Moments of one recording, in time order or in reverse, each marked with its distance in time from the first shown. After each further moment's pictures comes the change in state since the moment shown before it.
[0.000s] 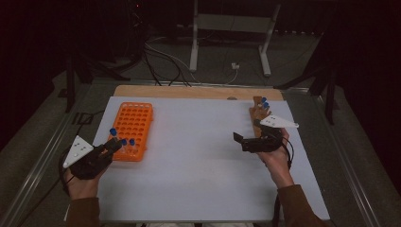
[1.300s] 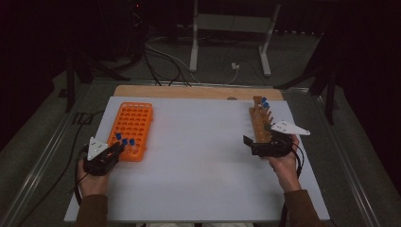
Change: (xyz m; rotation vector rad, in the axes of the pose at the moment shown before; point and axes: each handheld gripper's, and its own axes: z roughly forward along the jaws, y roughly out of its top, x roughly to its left) left arm 0.011 -0.040 0.045 0.205 0.145 0.015; right arm -0.015 -0.019 -0.019 -0.013 -0.053 0.025
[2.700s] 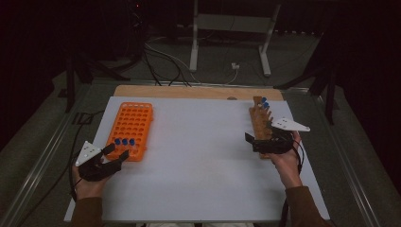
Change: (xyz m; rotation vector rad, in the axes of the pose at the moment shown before) left arm -0.001 -0.001 -0.021 -0.096 -0.140 -0.091; right arm -0.010 0.006 0.004 0.024 -0.040 -0.014
